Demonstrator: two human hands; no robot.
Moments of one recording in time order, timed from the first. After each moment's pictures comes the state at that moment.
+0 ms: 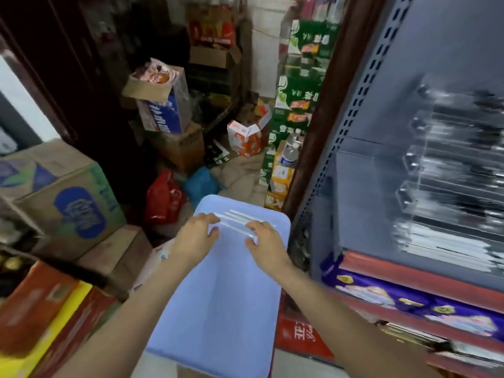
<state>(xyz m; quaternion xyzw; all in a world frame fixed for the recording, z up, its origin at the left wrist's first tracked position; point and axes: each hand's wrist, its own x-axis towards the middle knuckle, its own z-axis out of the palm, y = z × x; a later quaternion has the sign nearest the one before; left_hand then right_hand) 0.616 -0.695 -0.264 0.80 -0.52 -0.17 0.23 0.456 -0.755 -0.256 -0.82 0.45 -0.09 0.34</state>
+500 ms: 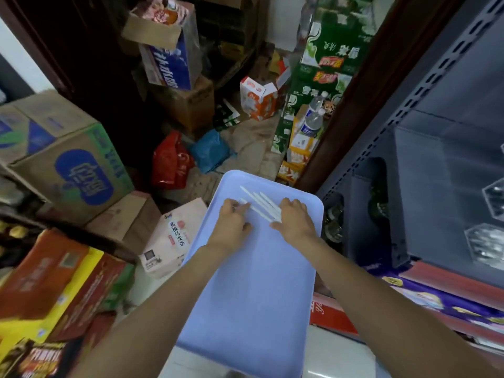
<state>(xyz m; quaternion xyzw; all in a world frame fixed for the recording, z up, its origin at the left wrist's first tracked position) 0.633 -0.723 -0.337 0.78 -0.53 -0.27 0.21 0.501 -0.810 -0.314 -0.82 0.53 0.10 0.21</state>
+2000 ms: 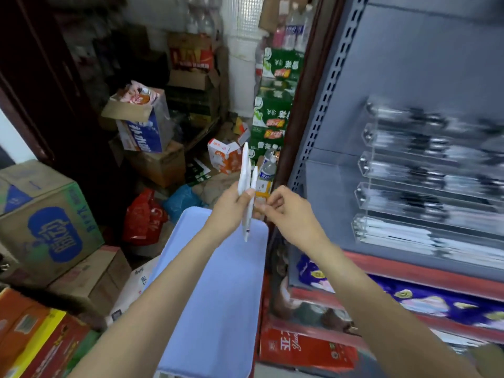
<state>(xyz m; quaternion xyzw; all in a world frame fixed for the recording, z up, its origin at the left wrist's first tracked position) 0.536 -0.736 -0.173 0.63 -0.50 -0.33 0.50 0.398 -0.762 -0.143 -0.79 0.46 -0.25 0.32</state>
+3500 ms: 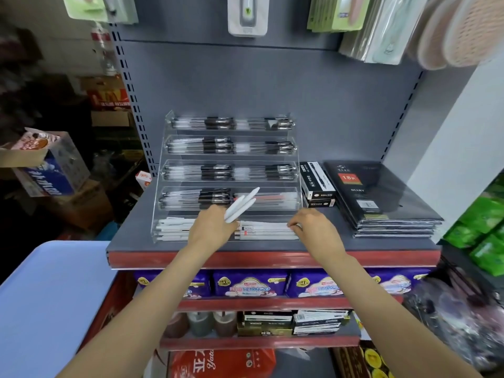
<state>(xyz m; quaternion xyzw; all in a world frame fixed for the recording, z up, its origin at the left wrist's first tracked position) 0.172 -0.812 -0.145 0.75 -0.58 -0.20 0.25 -0.045 -0.841 -0.154 -0.82 0.54 -0.19 0.06</state>
